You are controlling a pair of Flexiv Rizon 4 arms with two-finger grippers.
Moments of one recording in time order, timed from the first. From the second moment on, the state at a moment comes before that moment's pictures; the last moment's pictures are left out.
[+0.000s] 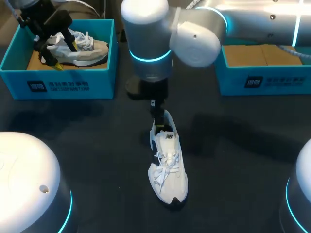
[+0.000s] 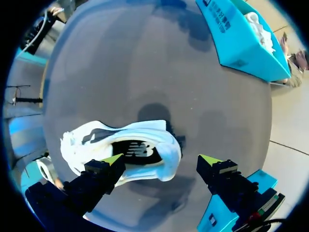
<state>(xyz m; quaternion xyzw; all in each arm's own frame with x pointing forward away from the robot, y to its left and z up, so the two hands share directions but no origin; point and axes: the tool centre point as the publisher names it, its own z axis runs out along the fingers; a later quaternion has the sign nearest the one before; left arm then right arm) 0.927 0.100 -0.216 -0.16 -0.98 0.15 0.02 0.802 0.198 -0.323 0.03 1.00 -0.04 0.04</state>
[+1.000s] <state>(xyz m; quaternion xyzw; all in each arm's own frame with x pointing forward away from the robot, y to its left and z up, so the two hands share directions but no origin) 0.927 0.100 -0.216 -0.16 -0.98 0.15 0.02 0.830 0.188 -0.383 -0.01 1.00 -0.01 0.03</state>
